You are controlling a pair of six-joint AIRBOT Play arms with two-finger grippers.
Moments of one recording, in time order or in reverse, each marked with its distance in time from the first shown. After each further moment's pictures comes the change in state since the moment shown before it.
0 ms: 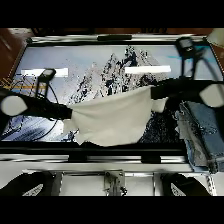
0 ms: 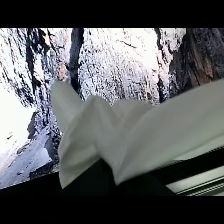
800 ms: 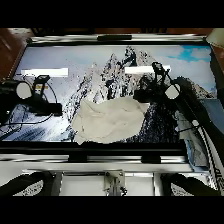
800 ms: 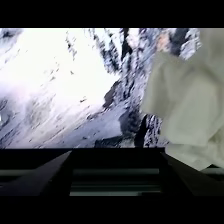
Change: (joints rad) left arm 0.262 -0.193 0.031 0.093 -0.155 0.028; right arm 0.000 -0.283 -0.097 0.217 -0.187 0.052
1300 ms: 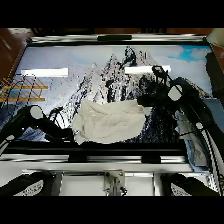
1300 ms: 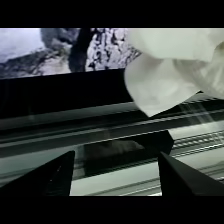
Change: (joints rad) left arm -0.001 0.011 -0.414 -0.354 0.112 0.099; right arm 0.000 0.034 -0.001 -0.135 0.131 0.031
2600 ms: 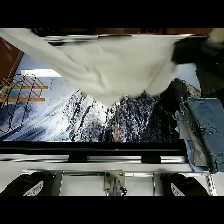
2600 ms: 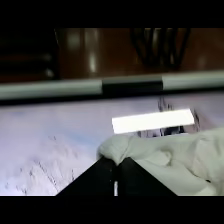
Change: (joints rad) left arm -0.073 0.258 1.162 0.436 0.174 -0.060; right arm 0.000 0.364 0.395 -0.271 -0.109 0.116
